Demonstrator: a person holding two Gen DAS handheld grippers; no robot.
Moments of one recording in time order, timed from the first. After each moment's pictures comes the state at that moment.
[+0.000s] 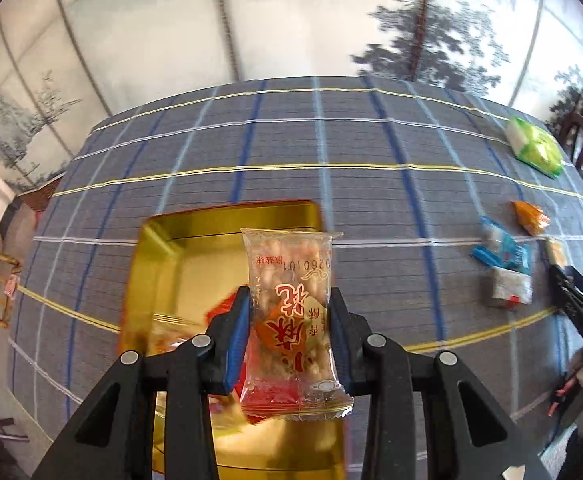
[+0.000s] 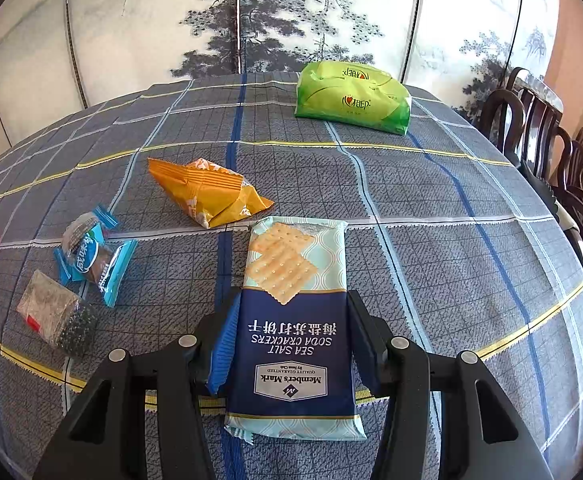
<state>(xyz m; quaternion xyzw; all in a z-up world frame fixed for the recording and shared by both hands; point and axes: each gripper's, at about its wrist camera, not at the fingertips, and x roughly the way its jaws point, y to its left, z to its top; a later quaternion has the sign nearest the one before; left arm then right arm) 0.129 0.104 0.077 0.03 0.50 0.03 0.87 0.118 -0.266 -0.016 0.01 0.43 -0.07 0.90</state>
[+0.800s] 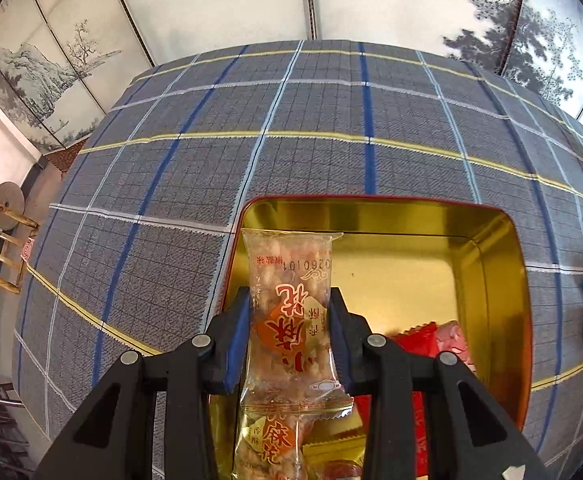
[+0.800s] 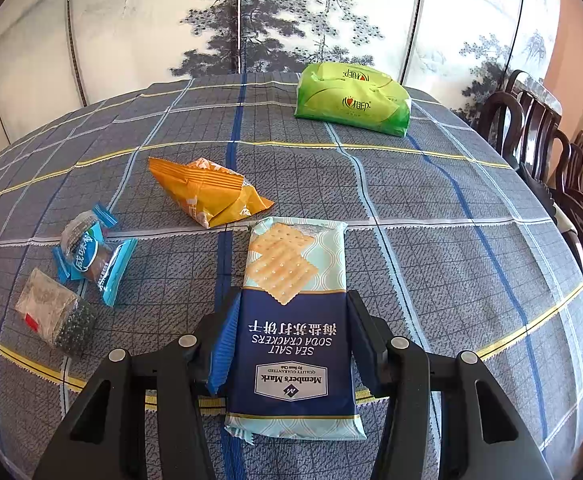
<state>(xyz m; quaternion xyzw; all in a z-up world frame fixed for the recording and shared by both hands) 0.175 0.212 0.020 0.01 0.54 0.10 0.84 0.118 -0.264 -0.015 0.01 0.43 -0.08 0.90</state>
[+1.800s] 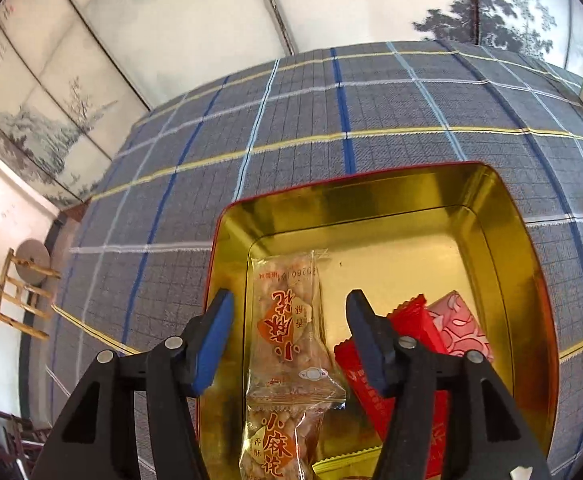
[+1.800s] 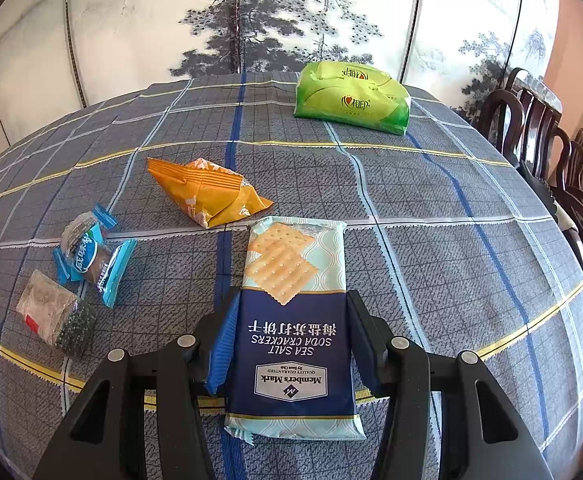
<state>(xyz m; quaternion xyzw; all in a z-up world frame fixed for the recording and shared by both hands) 0.156 0.176 0.015 0.12 0.49 0.10 0.86 0.119 -0.265 -0.016 0.02 0.43 -0.07 0.90</state>
